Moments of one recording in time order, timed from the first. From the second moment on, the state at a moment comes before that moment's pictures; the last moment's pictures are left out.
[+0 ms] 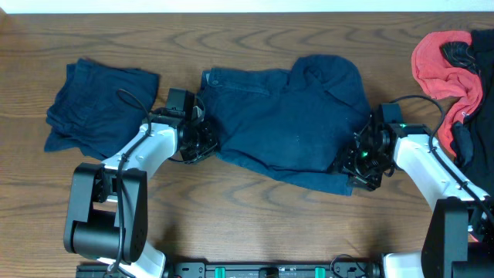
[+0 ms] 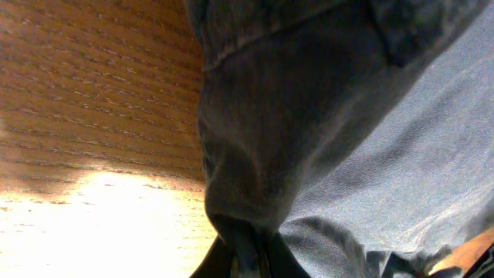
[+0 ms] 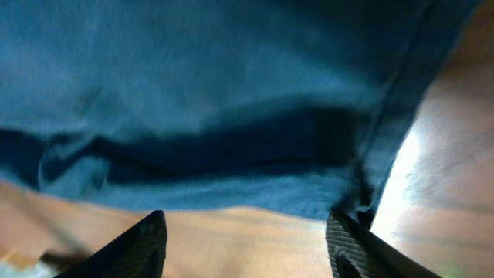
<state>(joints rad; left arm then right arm) -0.17 1.75 0.94 -0.52 0.43 -0.62 0.03 1.58 0.88 -0.90 -0.40 0.44</state>
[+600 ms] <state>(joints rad) -0.17 1.75 0.94 -0.52 0.43 -0.62 0.03 1.58 0.87 -0.96 -0.57 0.81</state>
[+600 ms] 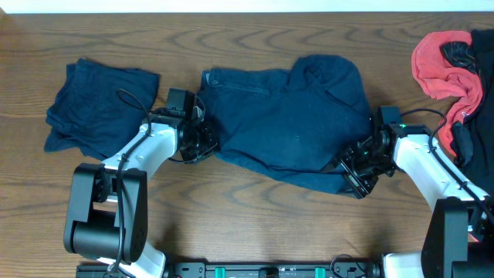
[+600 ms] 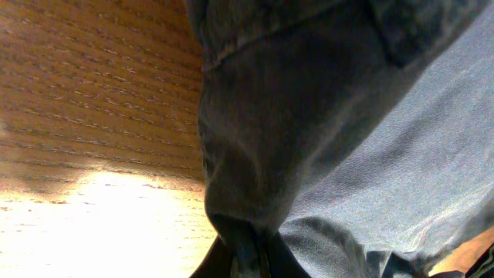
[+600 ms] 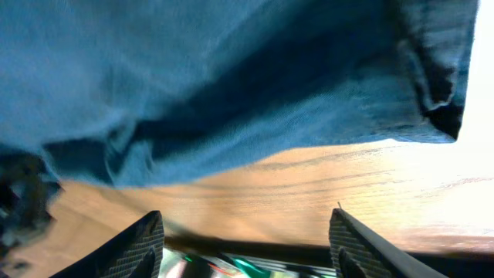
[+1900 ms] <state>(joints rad) -0.17 1.75 0.94 -0.53 0.43 -0.62 0.10 1.58 0.80 -0.77 -0.26 1.24</state>
